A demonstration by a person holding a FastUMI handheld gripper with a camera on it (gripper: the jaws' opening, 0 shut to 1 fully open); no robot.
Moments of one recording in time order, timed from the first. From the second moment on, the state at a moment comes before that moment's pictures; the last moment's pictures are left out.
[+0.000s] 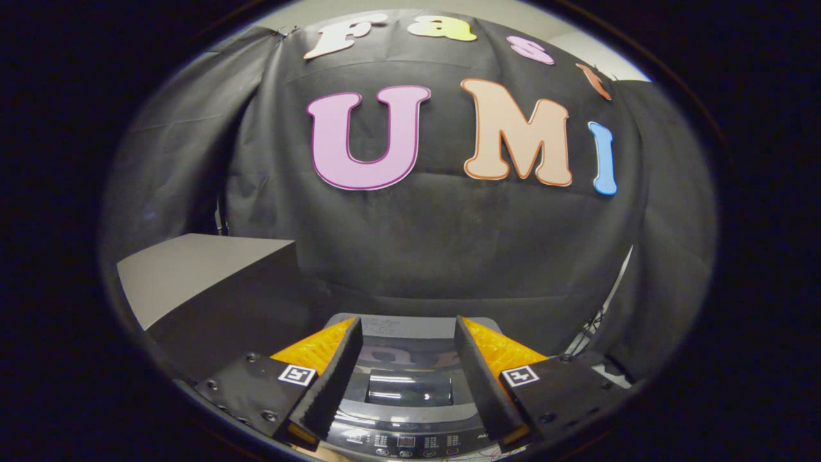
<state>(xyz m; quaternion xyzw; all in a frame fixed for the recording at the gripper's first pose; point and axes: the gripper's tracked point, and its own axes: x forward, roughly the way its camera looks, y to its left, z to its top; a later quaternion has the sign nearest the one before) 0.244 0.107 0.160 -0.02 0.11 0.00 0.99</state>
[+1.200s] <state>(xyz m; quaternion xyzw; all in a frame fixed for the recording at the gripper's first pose) 0.119 -0.007 0.105 -0.02 0.04 -0.06 1.00</state>
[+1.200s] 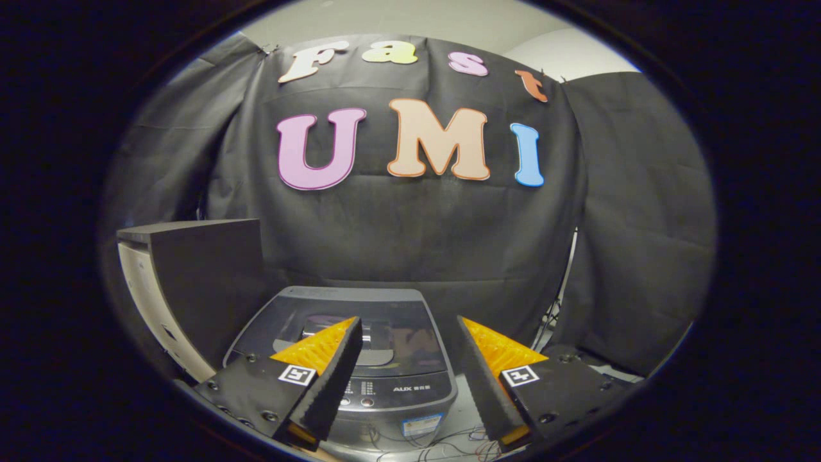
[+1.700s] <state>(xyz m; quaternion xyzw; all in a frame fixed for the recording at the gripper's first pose) 0.084 -0.016 0.084 -0.02 0.02 -0.06 1.00</state>
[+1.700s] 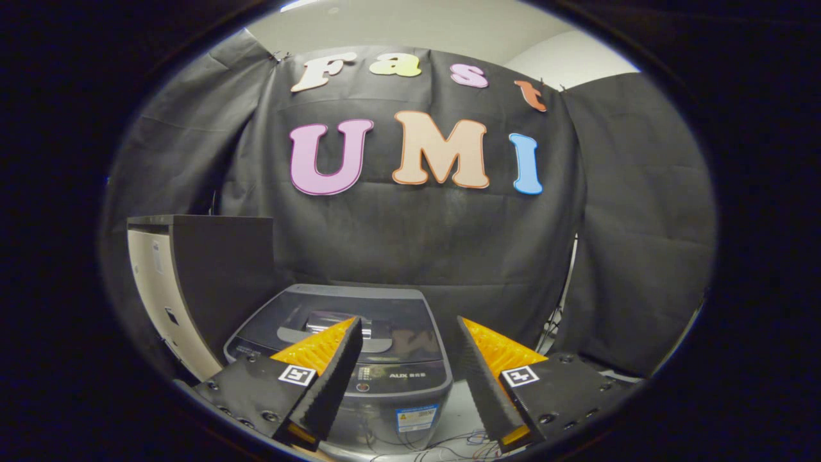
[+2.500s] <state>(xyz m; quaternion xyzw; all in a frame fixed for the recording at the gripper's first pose) 0.043 -0.007 0.054 -0.05 -0.03 -0.01 1.00</state>
